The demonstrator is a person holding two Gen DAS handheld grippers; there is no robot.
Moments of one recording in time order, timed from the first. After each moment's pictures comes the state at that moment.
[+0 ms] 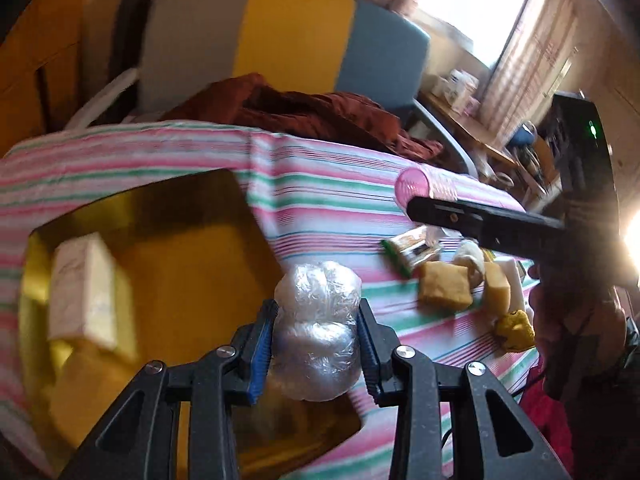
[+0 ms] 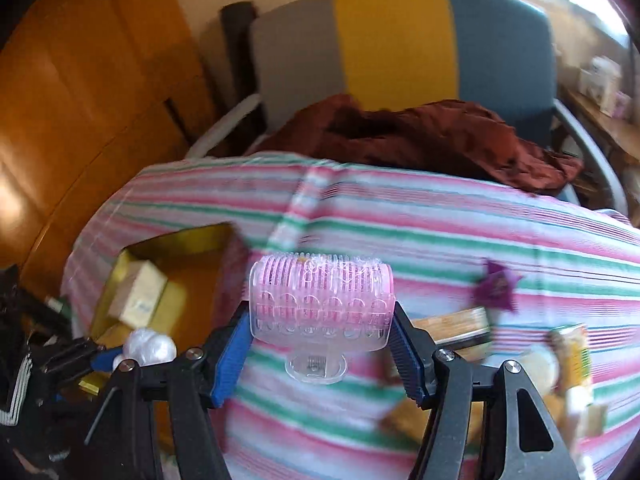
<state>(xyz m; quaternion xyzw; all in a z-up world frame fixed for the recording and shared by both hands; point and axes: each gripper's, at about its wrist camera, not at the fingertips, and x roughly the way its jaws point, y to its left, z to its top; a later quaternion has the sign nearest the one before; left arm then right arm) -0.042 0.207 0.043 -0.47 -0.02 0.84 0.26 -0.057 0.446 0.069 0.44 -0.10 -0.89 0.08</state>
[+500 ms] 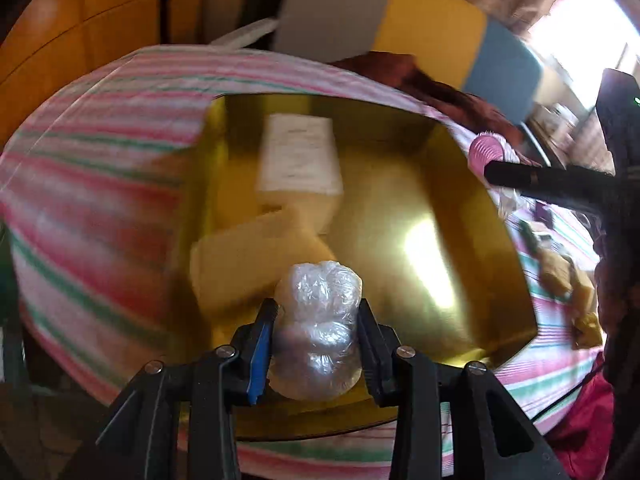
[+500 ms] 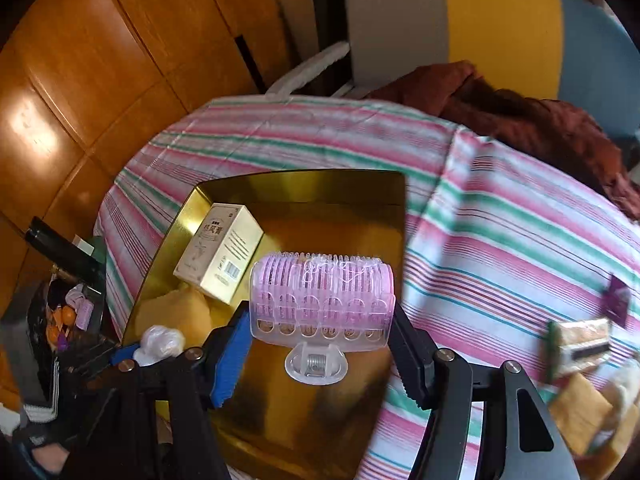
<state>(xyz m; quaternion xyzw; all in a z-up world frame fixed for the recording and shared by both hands) -0.014 0.058 -0.018 -0.52 -0.07 0.85 0.09 -0.083 0.293 0.044 0.50 -0.05 -0.85 0.17</state>
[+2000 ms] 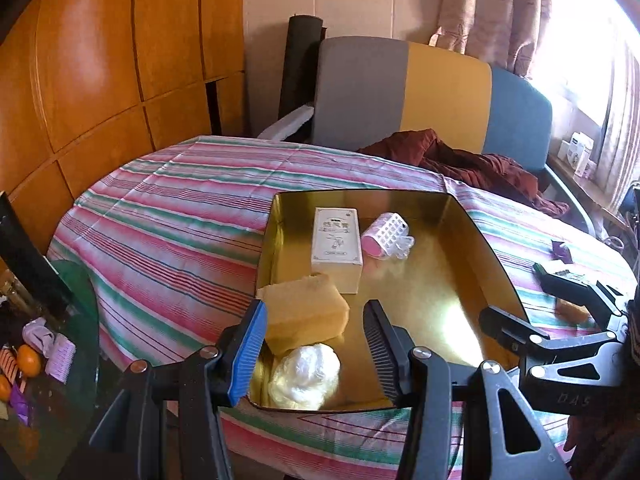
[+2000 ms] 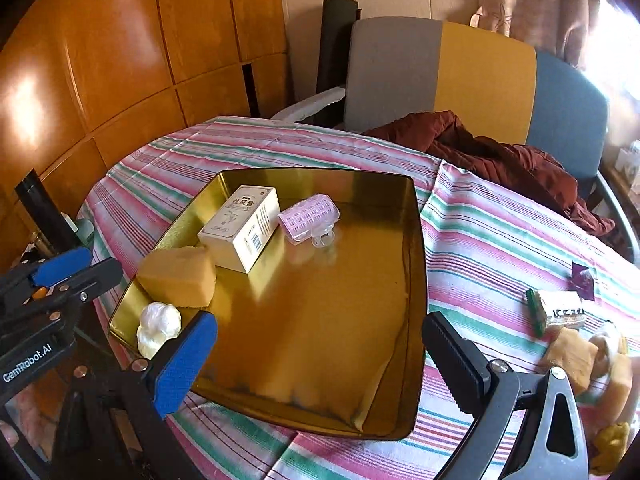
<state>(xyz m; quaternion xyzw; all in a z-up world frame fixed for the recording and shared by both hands) 0.044 0.063 0.043 -0.38 -0.01 0.93 0.01 0.025 0.252 0.043 0.40 0.01 -0.91 0.12</state>
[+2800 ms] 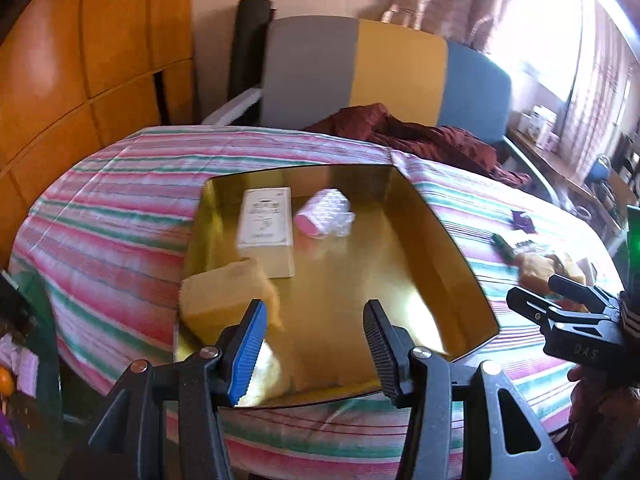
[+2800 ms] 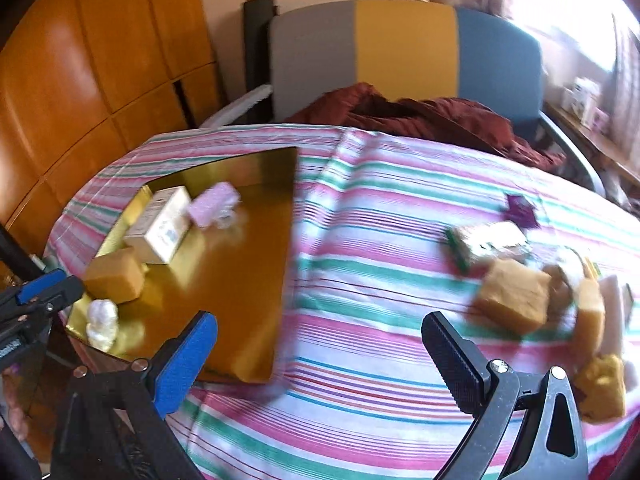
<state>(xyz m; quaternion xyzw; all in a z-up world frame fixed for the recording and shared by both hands) 0.035 0.102 0.036 -0.41 0.01 0.91 0.10 0.048 0.347 0.026 0.41 -0.05 -0.91 0.02</state>
